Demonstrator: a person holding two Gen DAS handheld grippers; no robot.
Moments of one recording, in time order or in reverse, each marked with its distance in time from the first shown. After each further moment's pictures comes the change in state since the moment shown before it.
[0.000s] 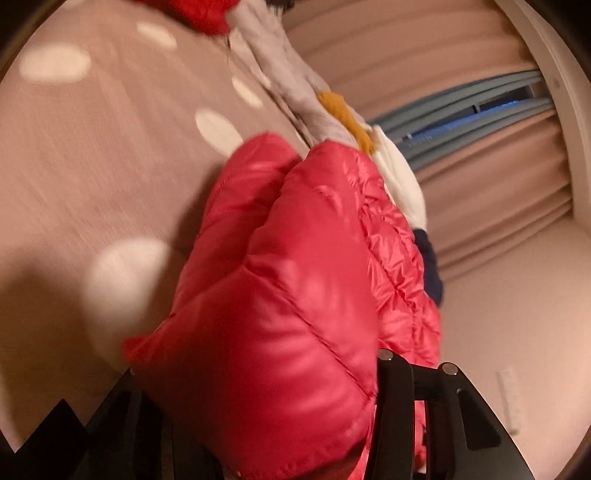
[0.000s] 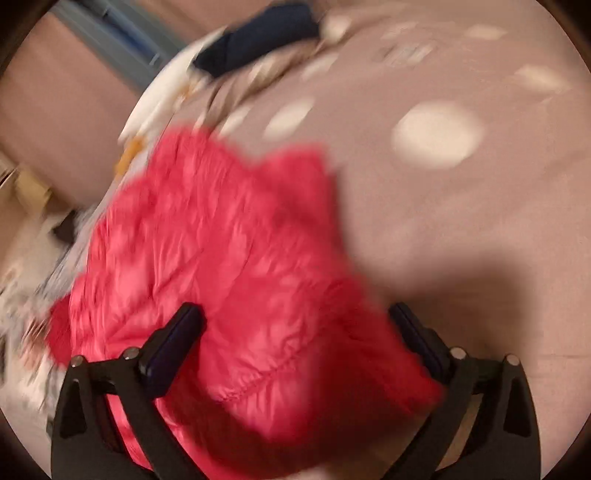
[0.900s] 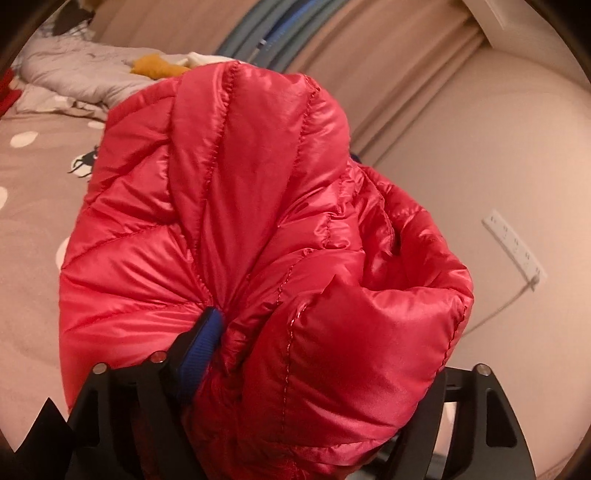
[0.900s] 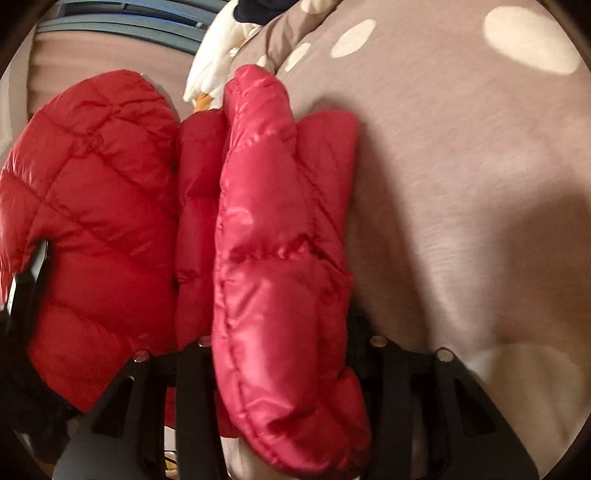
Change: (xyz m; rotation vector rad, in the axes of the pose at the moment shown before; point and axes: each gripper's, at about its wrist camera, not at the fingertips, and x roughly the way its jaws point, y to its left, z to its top) left arm 0.074 -0.203 -0.104 0.546 0.272 -0.130; right arm 0.006 -0.014 -0.008 0.119 0.221 0.370
